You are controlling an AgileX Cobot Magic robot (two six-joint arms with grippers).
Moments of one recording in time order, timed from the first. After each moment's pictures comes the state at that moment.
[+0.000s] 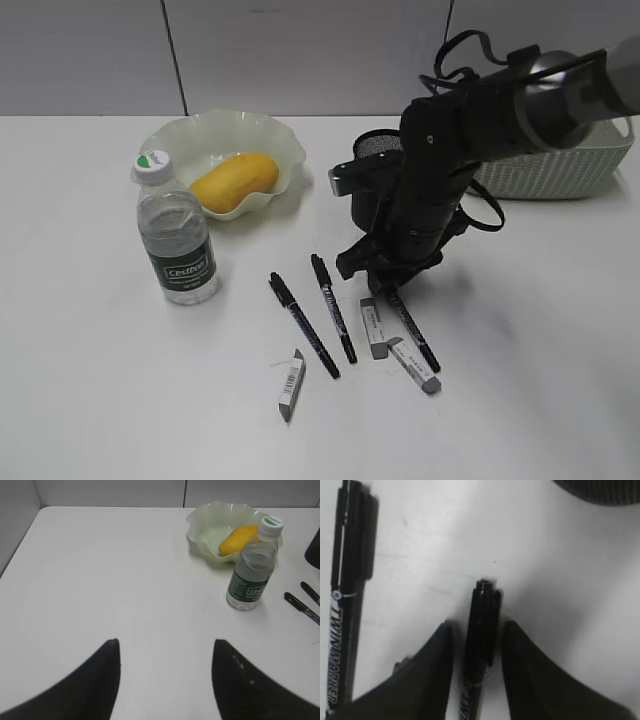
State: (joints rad) left arm -0.19 -0.01 -0.54 0.10 1.06 -0.17; right arm 0.56 2.13 -1.33 0.04 0.61 0.07
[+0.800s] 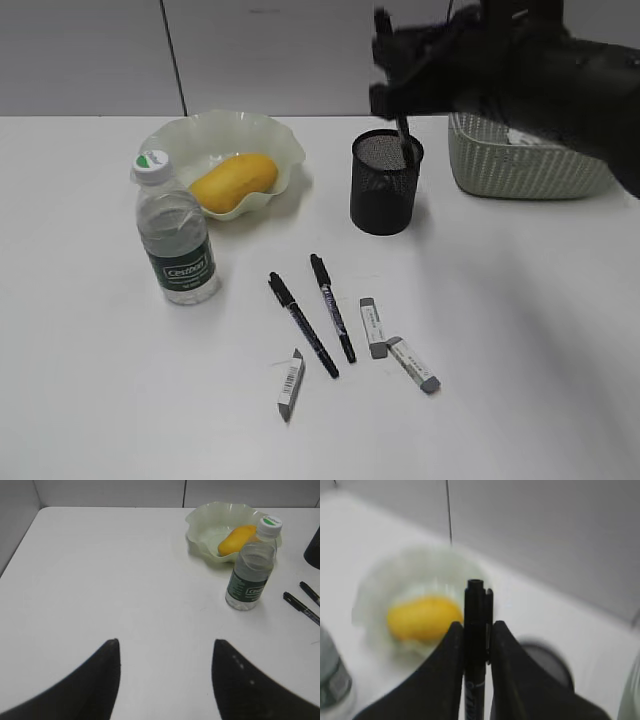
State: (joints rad) left arm -0.19 -0.01 -0.54 0.10 1.06 -0.17; right arm 0.55 1.55 -0.84 -0.07 -0.41 0.01
